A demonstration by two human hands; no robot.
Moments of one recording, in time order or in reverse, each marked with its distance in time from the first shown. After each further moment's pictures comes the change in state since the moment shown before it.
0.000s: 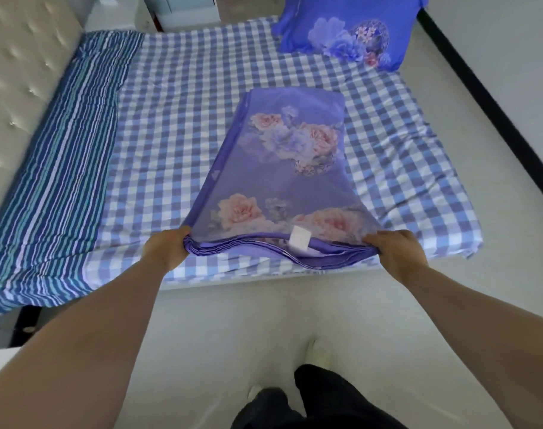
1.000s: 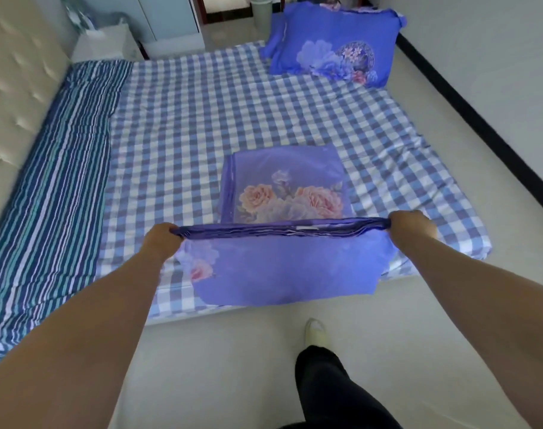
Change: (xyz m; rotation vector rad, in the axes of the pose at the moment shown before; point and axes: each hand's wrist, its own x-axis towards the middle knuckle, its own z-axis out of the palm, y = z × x) left_hand 0.080 -0.057 -0.037 -0.520 0.046 -0.191; right_hand 0.085 -0.035 -0.023 -0.096 -0.191 0.556
